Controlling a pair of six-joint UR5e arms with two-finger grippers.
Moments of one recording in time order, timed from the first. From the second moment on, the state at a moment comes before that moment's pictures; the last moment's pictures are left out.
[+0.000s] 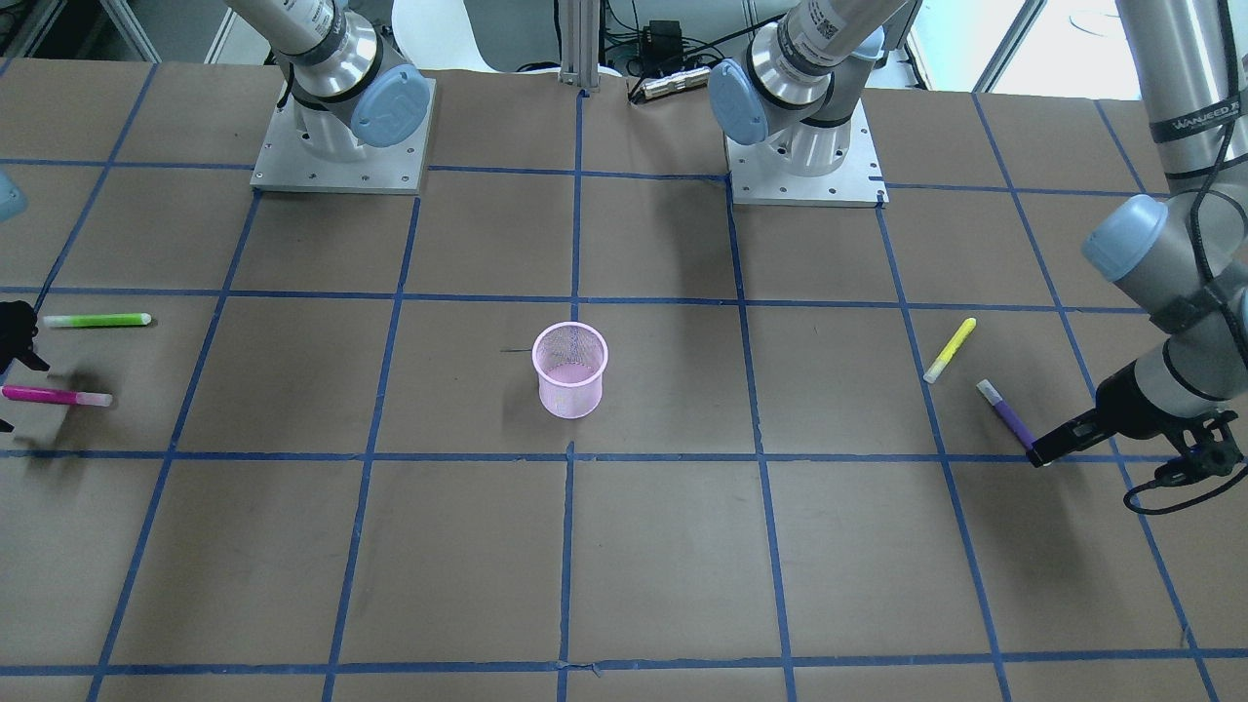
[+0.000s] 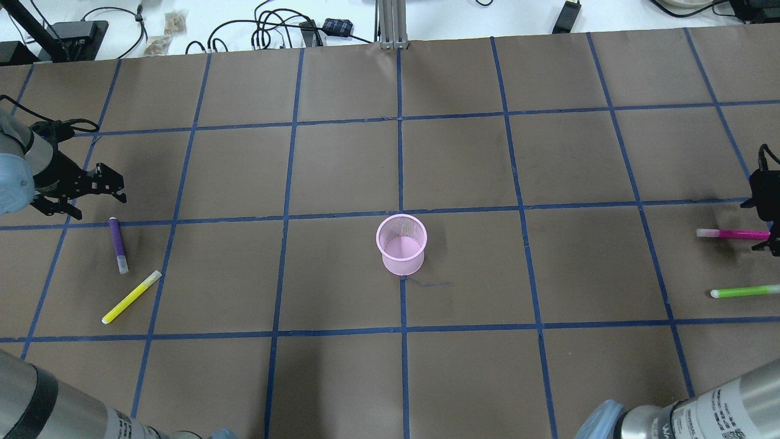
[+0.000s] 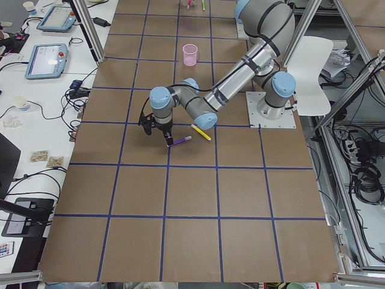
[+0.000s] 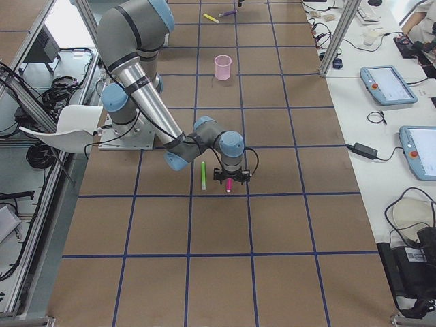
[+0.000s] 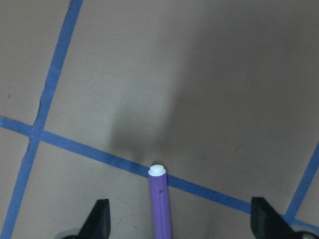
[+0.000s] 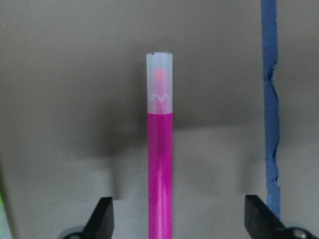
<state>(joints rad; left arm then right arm) -0.97 -2.01 -1.76 -0.96 1.56 0.24 0.76 -1.15 1.95 -2.41 -1.52 -2.31</state>
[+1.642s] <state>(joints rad) -0.97 -2.08 -1.75 -0.96 1.60 0.23 0.81 -1.32 1.93 -2.32 -1.56 -2.26</state>
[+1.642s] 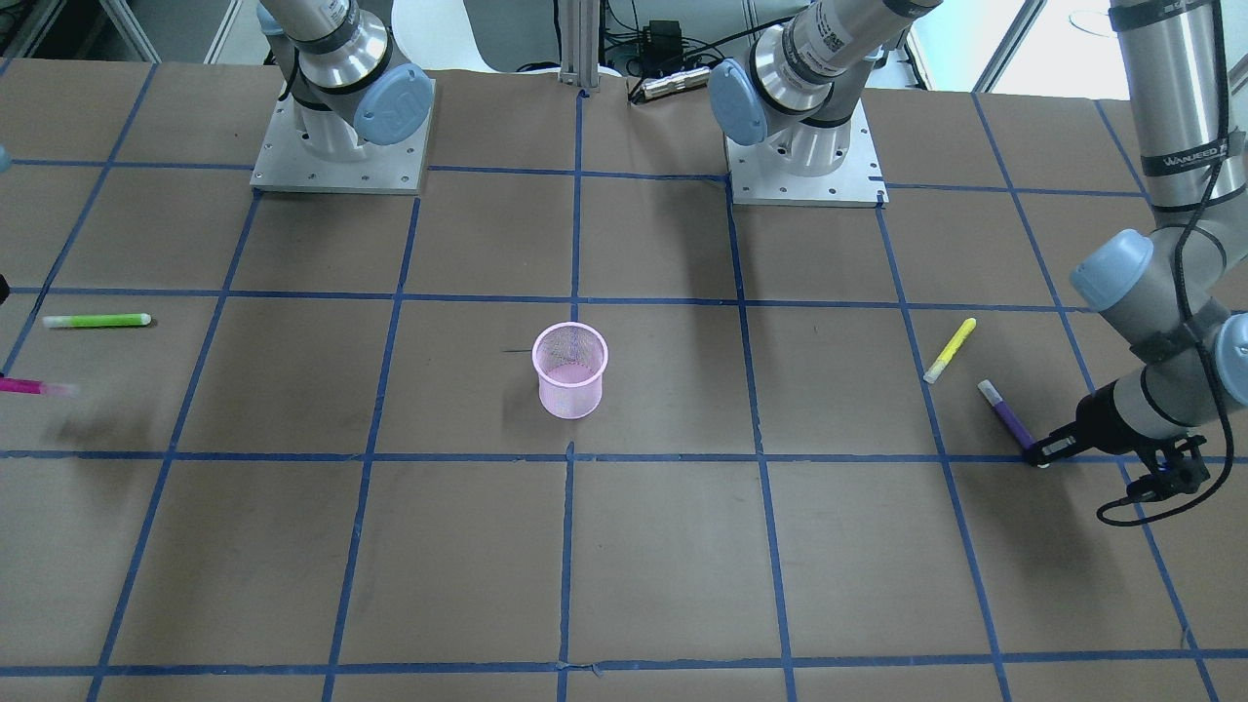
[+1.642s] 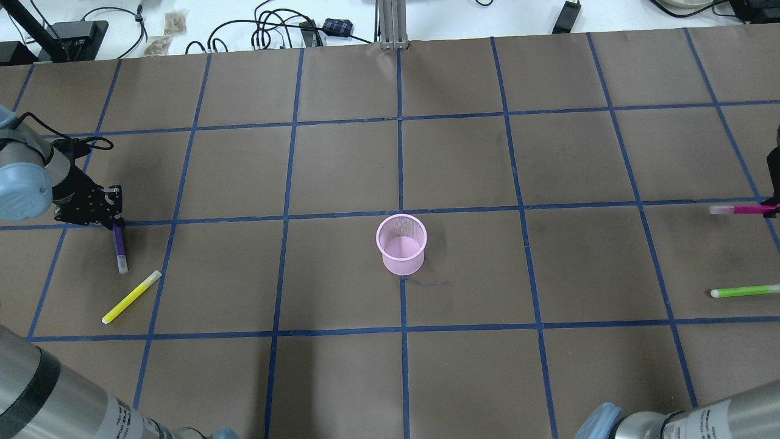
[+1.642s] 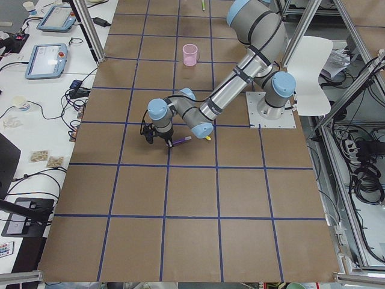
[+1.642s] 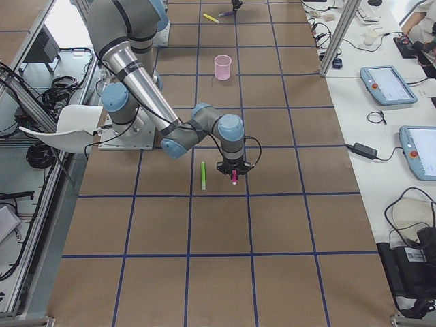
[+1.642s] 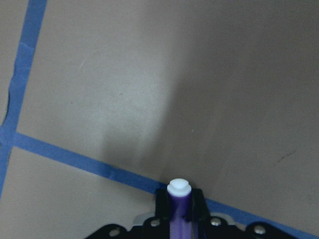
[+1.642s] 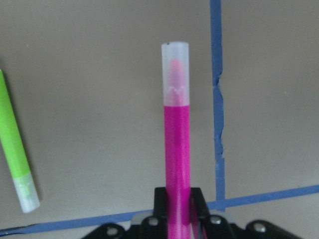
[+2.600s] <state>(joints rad) -1.08 -1.99 -1.58 -0.97 1.60 0.21 1.36 -1.51 1.67 -1.79 -1.74 -1.78</state>
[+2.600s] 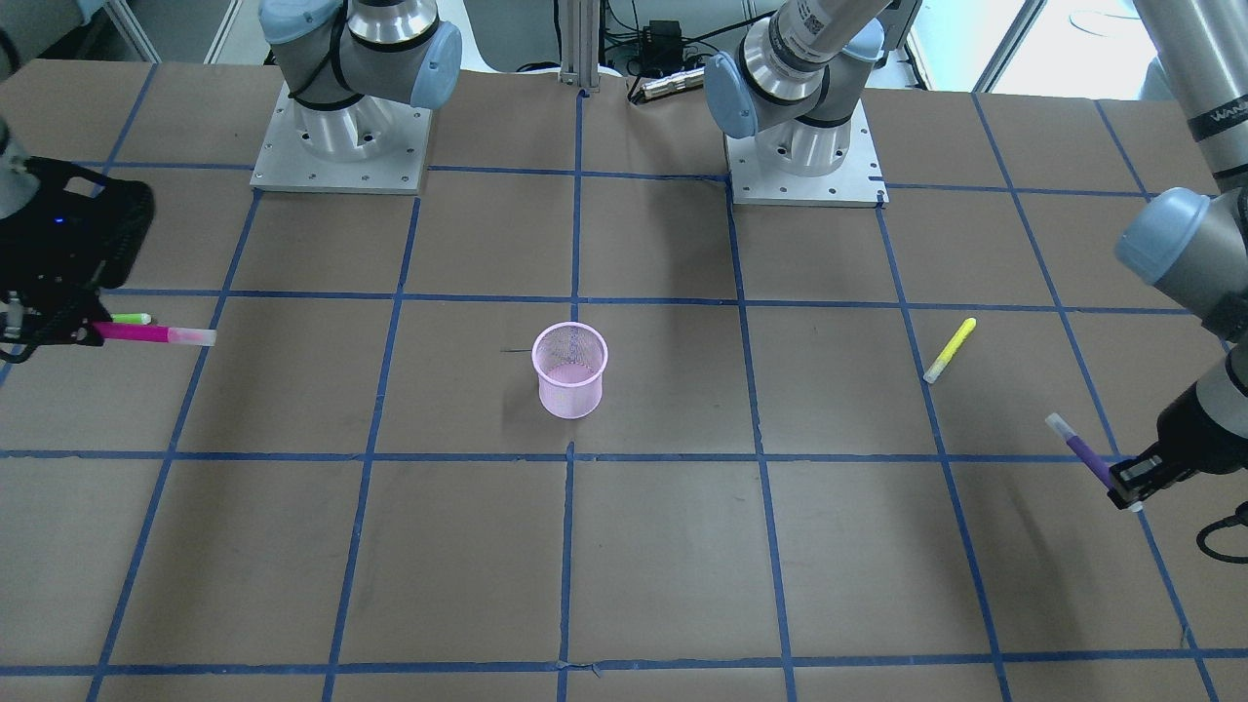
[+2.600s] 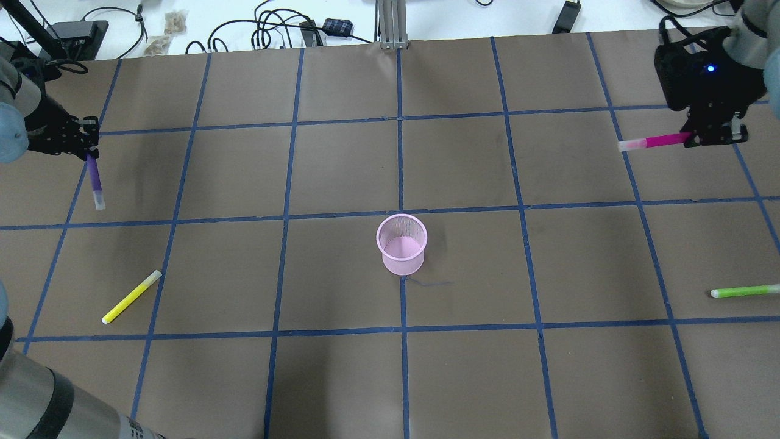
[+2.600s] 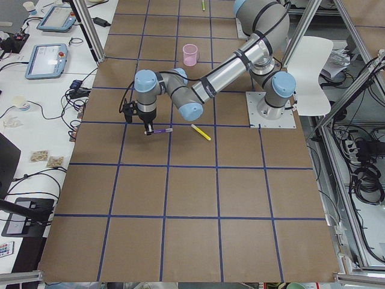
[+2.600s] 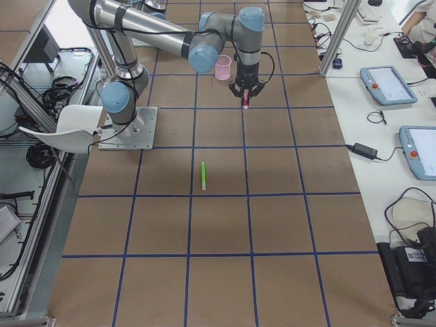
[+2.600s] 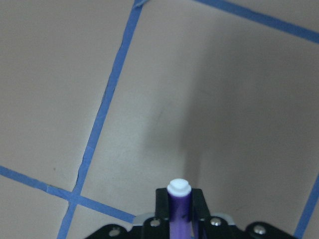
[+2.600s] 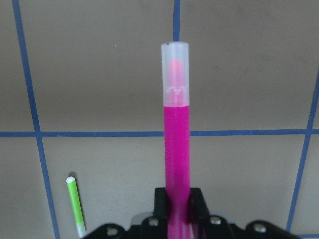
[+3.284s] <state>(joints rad) -1.30 -1.88 -1.60 -0.98 1.60 -0.07 1.86 -1.43 1.63 -1.75 -1.87 -1.20</state>
